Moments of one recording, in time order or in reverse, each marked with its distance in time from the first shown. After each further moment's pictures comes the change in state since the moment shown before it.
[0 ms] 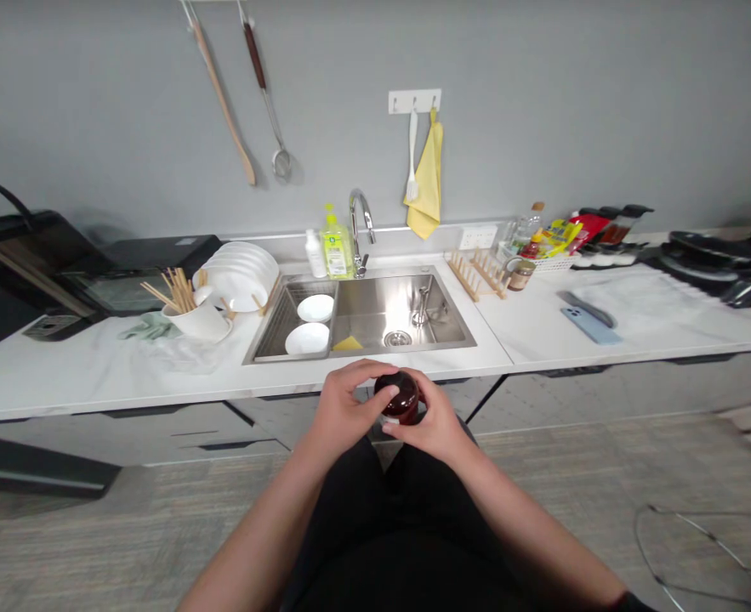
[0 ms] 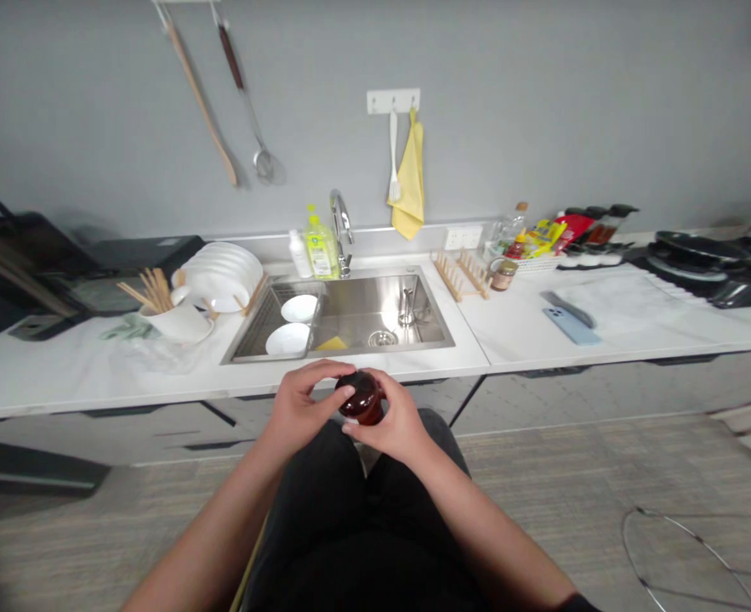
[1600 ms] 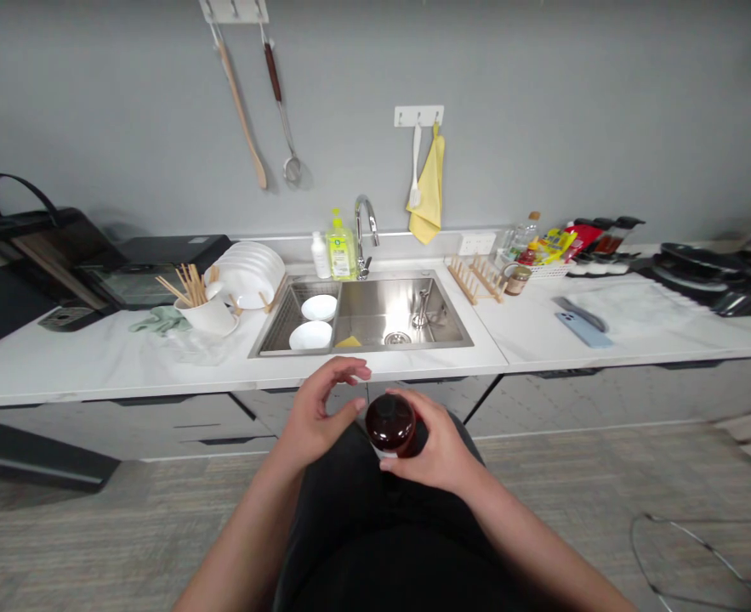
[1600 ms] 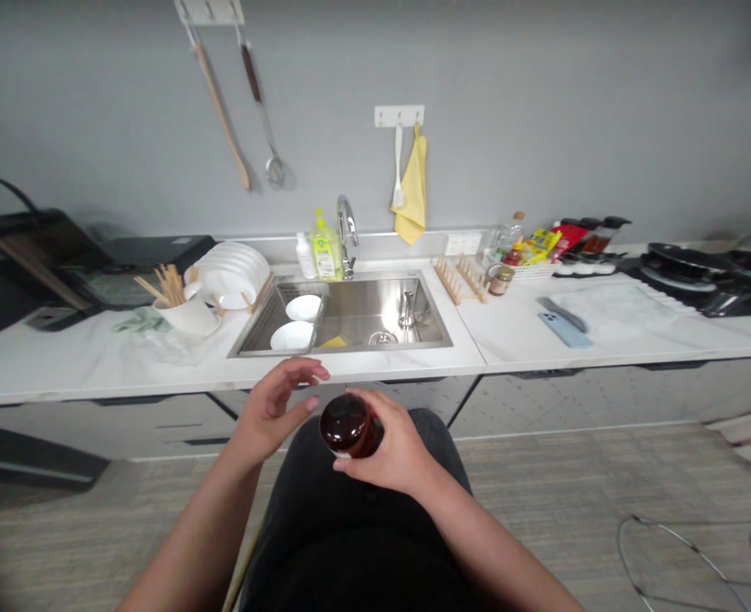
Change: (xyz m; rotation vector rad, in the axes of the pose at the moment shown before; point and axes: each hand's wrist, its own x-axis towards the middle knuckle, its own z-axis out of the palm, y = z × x) left_hand -0.040 0.023 -0.035 -0.192 -0.012 -0.036; right_hand -0.036 -0.053 -0.003 -0.052 -0.134 -0.098
